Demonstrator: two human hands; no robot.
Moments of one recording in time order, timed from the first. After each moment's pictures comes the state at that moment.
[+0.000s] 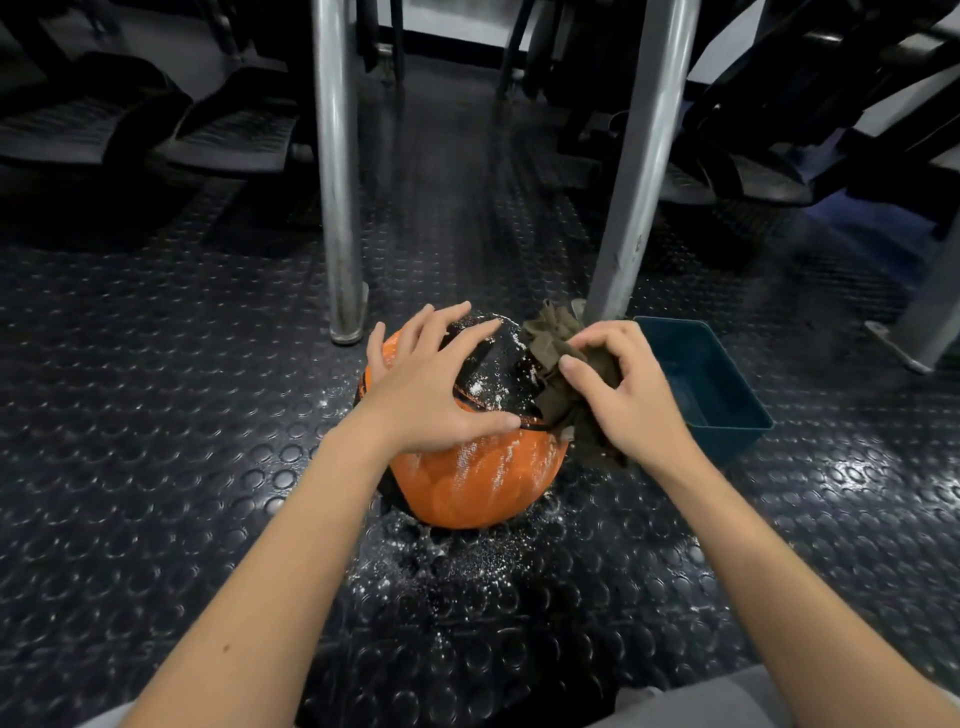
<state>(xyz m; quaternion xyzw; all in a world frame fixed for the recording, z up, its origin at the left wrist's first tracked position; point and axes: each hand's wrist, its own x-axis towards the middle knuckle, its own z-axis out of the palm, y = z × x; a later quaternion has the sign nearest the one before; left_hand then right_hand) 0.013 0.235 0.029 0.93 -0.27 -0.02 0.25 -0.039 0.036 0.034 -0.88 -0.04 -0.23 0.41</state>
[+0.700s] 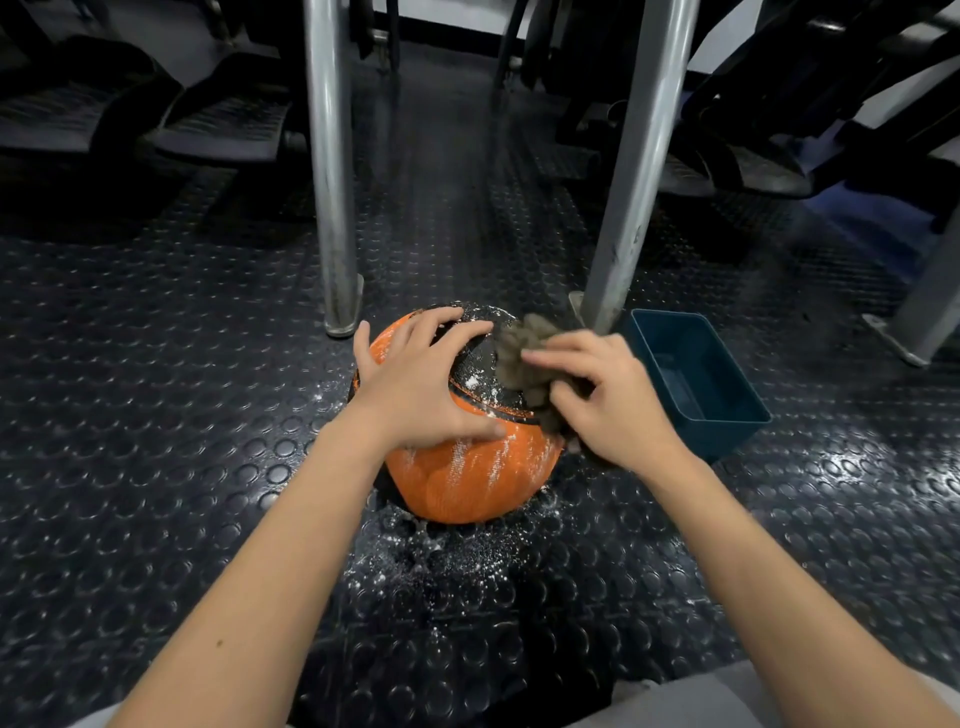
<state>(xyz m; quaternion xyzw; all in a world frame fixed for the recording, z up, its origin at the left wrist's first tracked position) 0.013 0.233 0.030 0.94 -0.24 -0.03 0.24 -0.040 0.041 0.031 -0.94 -0.09 -0.20 0.27</state>
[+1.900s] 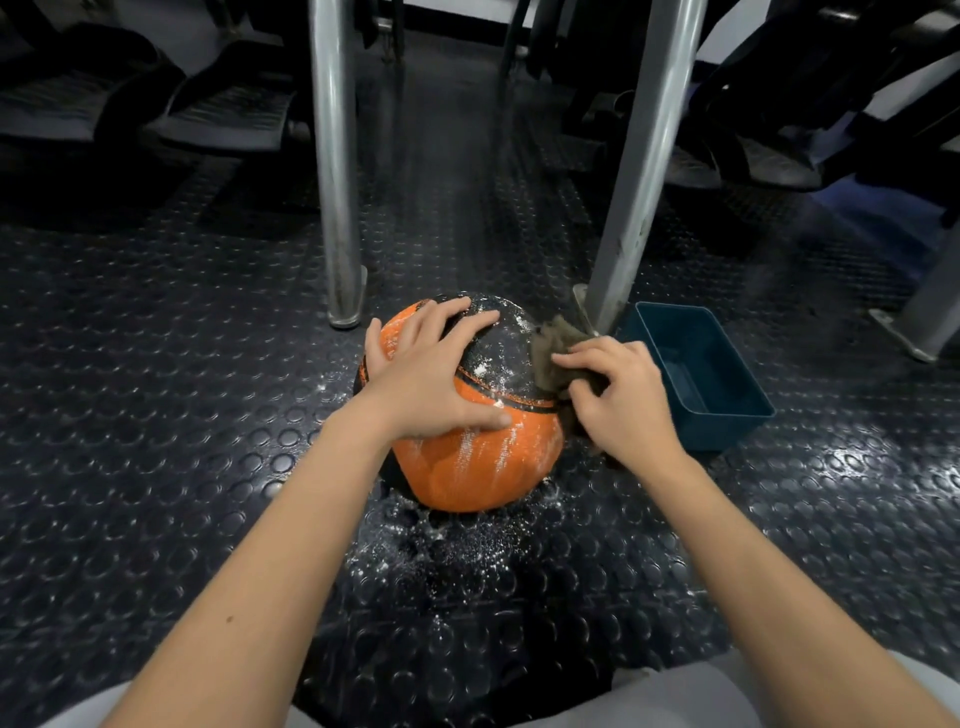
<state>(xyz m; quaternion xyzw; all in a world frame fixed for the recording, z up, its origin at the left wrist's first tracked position) 0.013 0.233 0.028 0.93 -0.25 -0.07 0.26 -0.042 0.035 0.014 -0.94 0.01 -0.22 0.25</state>
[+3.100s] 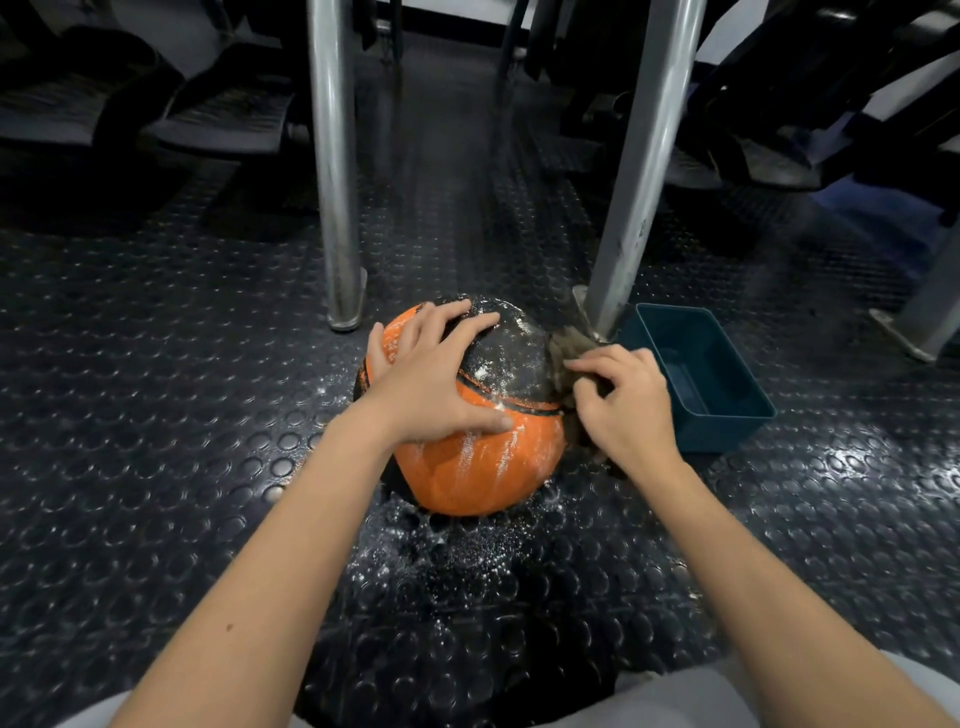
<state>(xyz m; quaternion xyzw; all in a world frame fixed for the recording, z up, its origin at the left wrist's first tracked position) 0.015 0.232 0.028 0.92 -0.26 -0.07 0.27 -0.038 0.033 0.003 -0.92 0.04 -0.27 0.27</state>
